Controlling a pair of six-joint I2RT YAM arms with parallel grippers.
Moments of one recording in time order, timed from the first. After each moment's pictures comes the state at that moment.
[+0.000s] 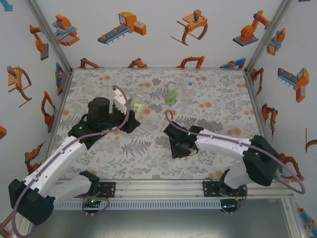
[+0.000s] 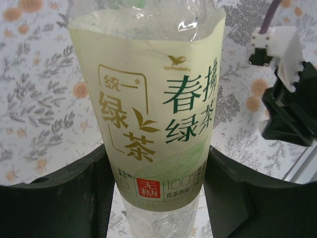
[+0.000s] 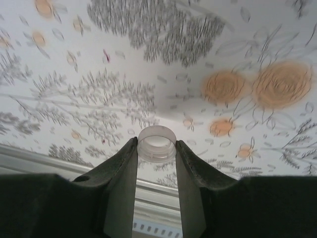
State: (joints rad) left arm -0.55 1.00 0.86 -0.34 0.29 -0.01; right arm 0.94 1.46 0.89 -0.70 0.04 0.72
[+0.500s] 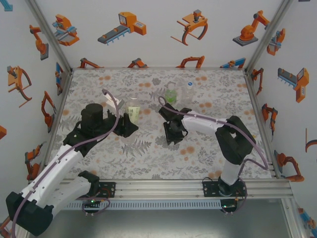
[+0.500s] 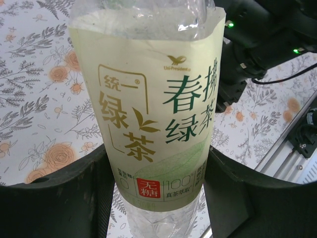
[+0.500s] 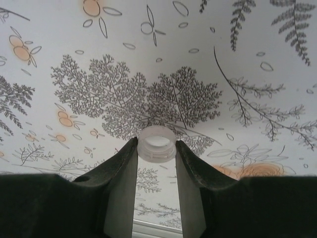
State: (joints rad) left arm -0.50 0.86 0.75 -0.31 0.36 -0.14; right arm 0.77 1.80 1.16 -0.70 -0.03 0.55
